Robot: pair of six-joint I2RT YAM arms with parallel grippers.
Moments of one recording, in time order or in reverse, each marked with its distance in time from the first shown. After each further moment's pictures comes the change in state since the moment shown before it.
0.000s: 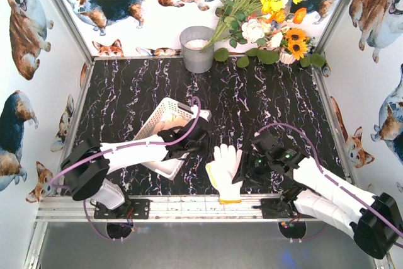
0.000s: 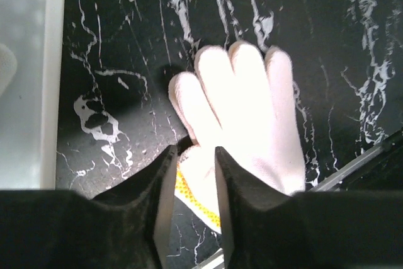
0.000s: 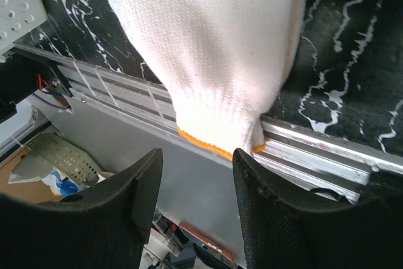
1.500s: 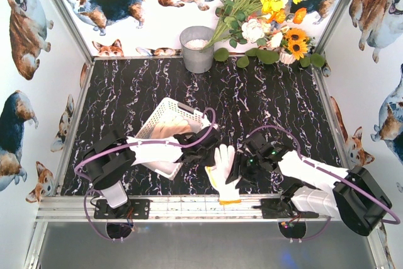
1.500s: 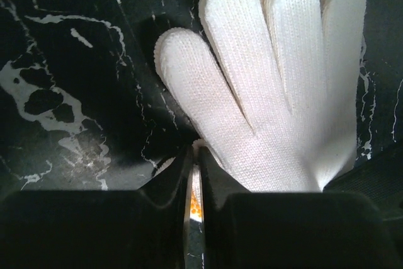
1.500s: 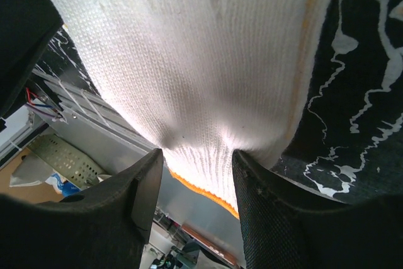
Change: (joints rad) left arm -0.052 0.187 0.023 0.004 0.072 -0.021; right arm 0.000 0.235 -0.074 0.268 -0.050 0.003
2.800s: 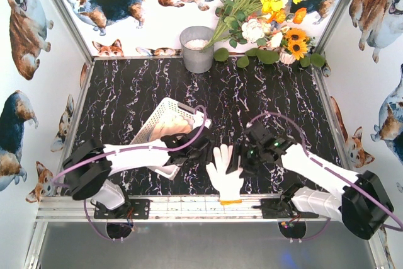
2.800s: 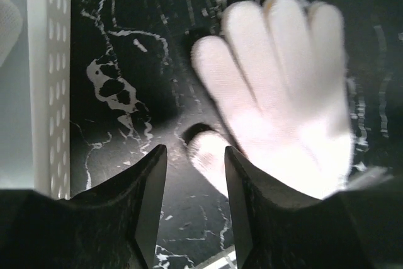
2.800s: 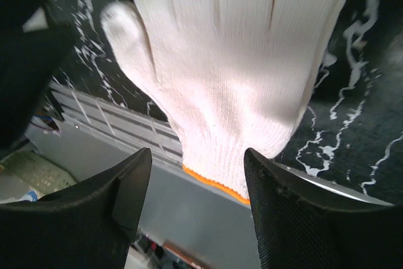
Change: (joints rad) left arm -0.012 -0.177 -0.060 -0.057 -0.159 0.050; right arm -0.014 -0.024 0.153 -0.171 0.097 -0.102
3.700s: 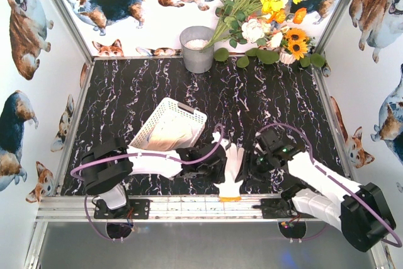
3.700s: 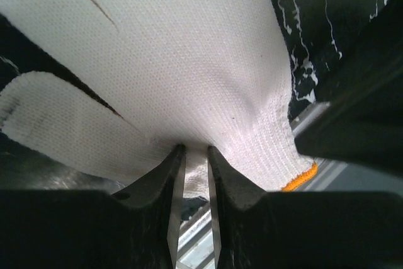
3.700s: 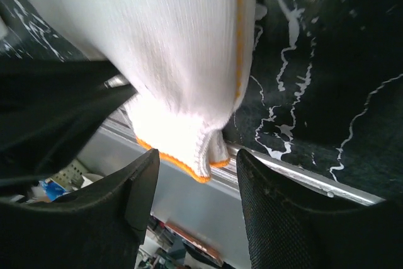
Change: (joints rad) left arm -0.150 0.131 -0.028 0.200 0.225 -0.034; right arm -0.146 -0.093 -0.124 -0.055 -0.105 -0.090
